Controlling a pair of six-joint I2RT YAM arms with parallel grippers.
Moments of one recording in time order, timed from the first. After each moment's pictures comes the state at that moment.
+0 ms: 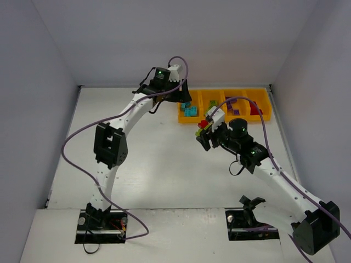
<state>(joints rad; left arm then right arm) -0.48 2.28 2.18 -0.46 0.31 -0.32 0.49 1.02 0.76 -0.12 -0.24 -0.18</state>
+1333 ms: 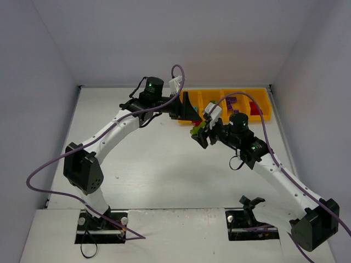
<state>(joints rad) -0.57 1.72 1.62 -0.30 0.80 -0.59 0.48 1.06 0.86 -0.13 -0.40 -0.23</state>
